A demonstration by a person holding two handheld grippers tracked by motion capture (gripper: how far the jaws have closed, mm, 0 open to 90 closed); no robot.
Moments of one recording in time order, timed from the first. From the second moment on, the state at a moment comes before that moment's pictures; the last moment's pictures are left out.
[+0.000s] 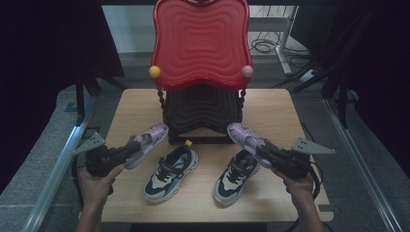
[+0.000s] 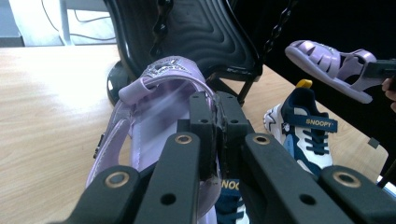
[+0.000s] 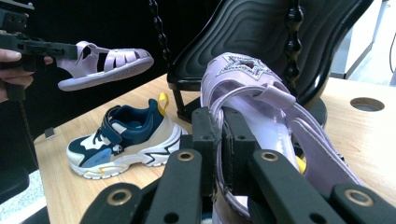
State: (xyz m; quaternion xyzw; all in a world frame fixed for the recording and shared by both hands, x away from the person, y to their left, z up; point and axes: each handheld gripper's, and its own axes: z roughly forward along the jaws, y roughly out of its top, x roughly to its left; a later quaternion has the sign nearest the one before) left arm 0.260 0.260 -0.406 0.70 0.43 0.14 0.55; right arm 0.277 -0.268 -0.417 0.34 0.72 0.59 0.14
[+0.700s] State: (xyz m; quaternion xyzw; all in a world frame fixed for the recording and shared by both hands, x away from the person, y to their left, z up) left arm 0.275 0.236 -0.402 0.70 0.42 0.14 0.56; right arm 0.297 -0.234 -0.419 0.34 0.72 0.60 0.12
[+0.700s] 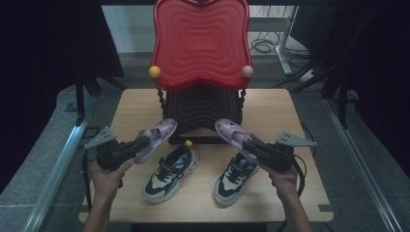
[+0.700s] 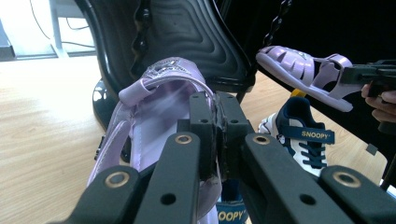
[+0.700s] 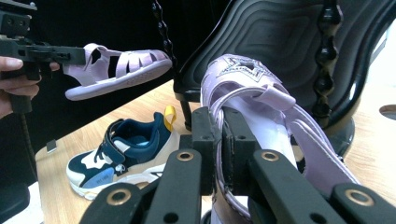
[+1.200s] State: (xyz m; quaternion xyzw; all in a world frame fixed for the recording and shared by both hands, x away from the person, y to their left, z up) left arm 0.298 0.204 -0.396 0.70 0.41 0.16 0.56; right arm 0.312 -0.209 -0.422 0.36 0.70 0.60 0.13
